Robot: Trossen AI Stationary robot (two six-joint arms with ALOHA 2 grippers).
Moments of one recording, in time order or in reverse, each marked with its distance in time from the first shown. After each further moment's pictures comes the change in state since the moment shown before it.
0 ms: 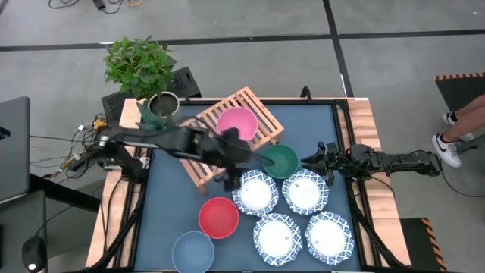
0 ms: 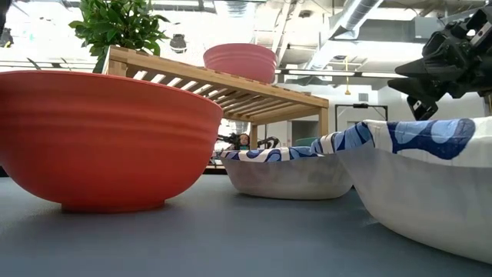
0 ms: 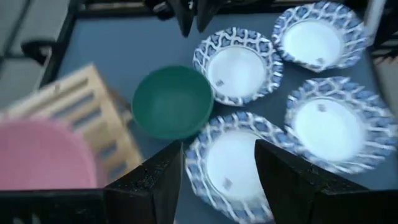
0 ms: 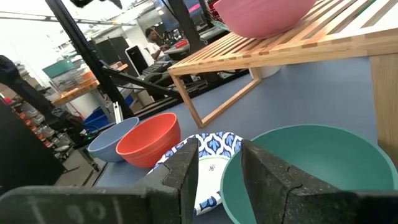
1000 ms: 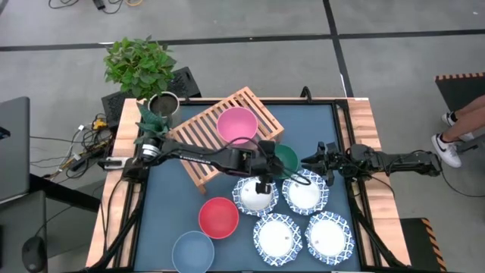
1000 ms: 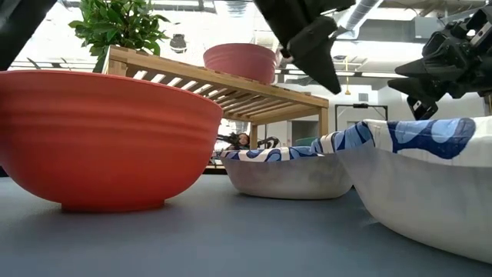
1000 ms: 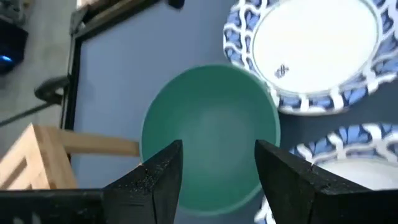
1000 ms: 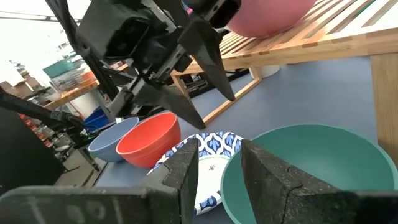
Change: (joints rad) left arm 0.034 0.386 0.002 0.333 -0.184 0.341; right arm 0.000 0.000 0.000 -0.004 -0.002 0.000
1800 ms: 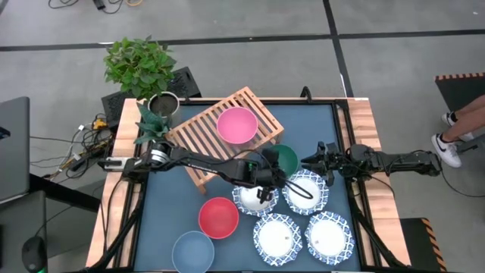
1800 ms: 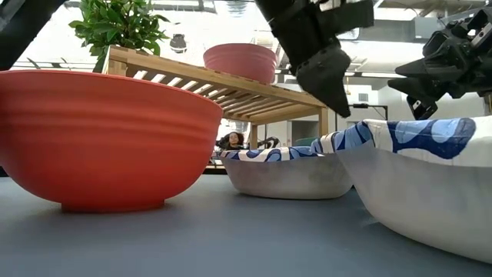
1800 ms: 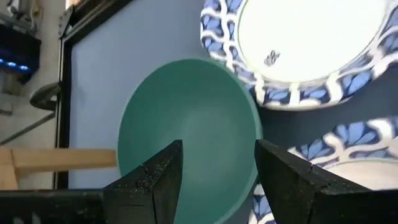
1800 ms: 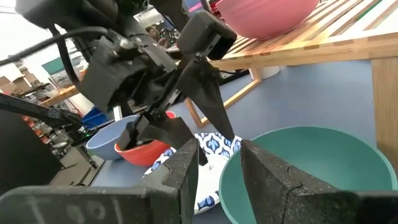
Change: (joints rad) left arm -0.038 0.091 0.028 0.025 -0.066 0.045; right arm 0.002 0.000 0.000 0.000 -0.001 -0.024
